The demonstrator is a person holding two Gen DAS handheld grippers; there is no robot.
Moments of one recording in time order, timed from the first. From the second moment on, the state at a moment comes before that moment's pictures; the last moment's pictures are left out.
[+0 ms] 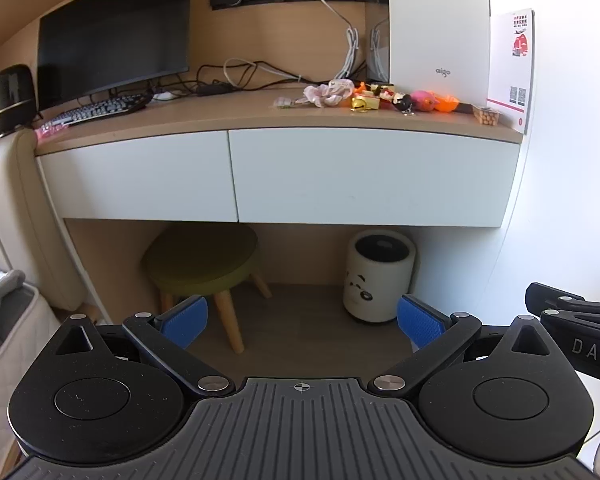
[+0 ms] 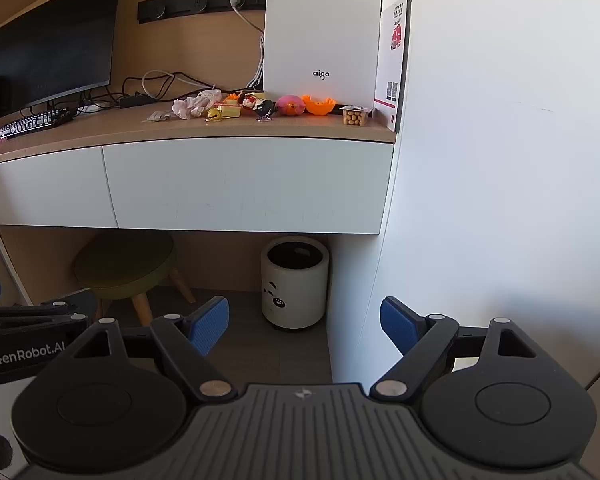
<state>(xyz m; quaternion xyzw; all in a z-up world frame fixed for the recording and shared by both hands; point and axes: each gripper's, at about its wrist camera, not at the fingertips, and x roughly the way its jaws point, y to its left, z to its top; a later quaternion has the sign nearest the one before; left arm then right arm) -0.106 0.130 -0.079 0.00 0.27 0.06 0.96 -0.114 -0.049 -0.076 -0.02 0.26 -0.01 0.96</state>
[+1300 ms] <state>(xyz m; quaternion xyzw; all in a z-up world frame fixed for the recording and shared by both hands) -0.097 0.124 -0.087 0.00 0.28 0.05 0.96 -0.107 -0.056 -0.086 -0.02 0.27 -0.01 0.96</state>
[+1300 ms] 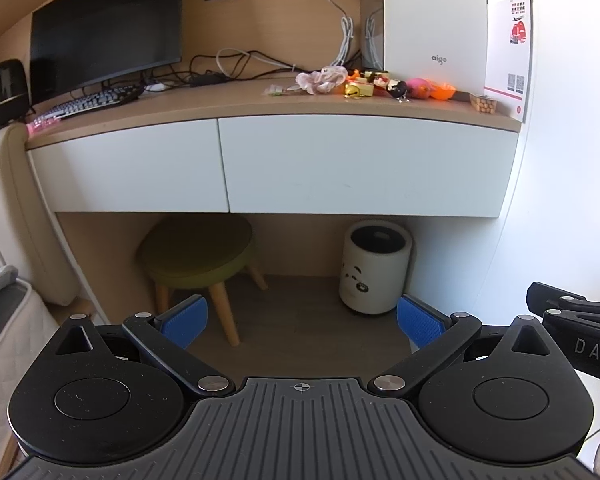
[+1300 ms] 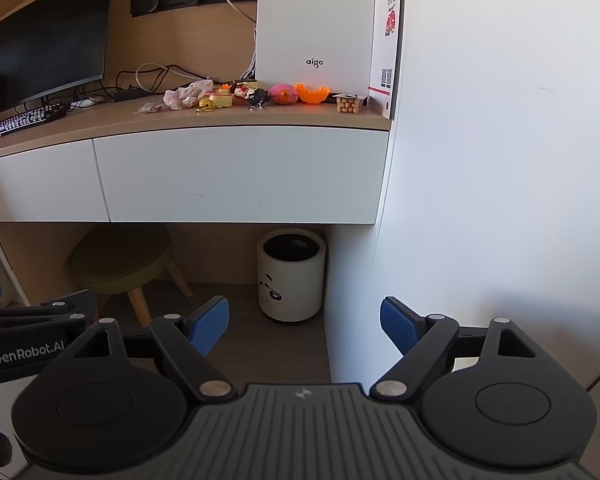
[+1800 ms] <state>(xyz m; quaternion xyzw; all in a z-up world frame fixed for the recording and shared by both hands) -0.078 0.127 -0.091 -0.03 0.29 -0.01 0.96 -0.098 -0.059 -0.086 -0.02 0.27 -0.02 0.96</state>
